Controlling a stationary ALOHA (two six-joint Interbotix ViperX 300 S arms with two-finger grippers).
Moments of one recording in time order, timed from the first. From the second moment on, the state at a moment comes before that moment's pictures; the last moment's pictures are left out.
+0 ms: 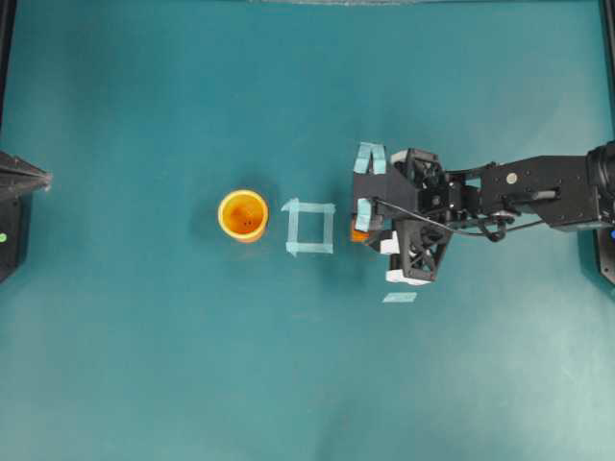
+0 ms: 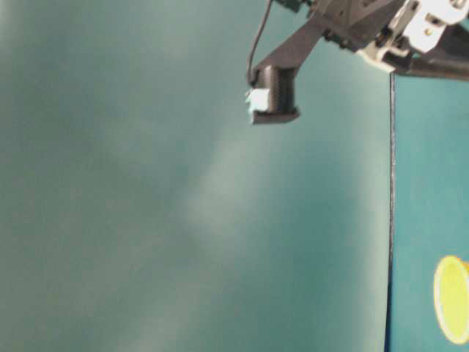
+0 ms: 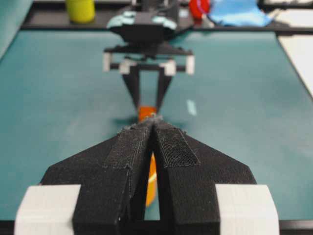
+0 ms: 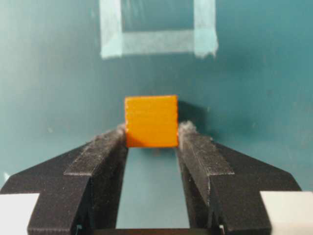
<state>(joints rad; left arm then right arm) -0.01 -1.35 1.20 0.01 0.14 -0.01 -0.04 0.05 0.71 0.00 0.15 0.07</state>
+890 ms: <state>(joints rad) -0.01 -1.35 1.20 0.01 0.16 -0.01 -0.03 0.14 0.12 -0.03 0.33 0.06</state>
